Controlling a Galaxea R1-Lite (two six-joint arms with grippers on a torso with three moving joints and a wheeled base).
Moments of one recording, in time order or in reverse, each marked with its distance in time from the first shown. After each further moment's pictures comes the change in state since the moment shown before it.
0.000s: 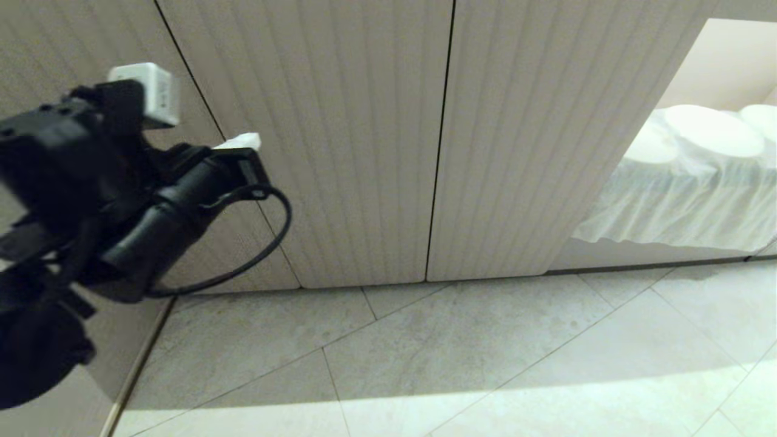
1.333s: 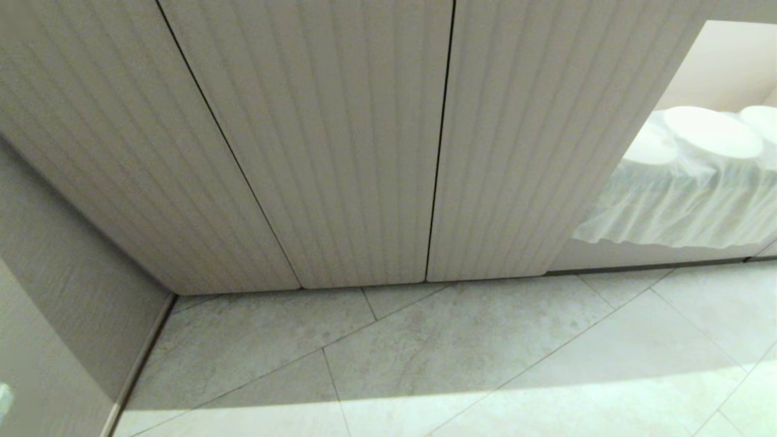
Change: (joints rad) left arm 0.435 -1.229 0.679 0.614 -0.303 0.216; right arm 0.000 0.000 0.000 0.000 0.000 0.000
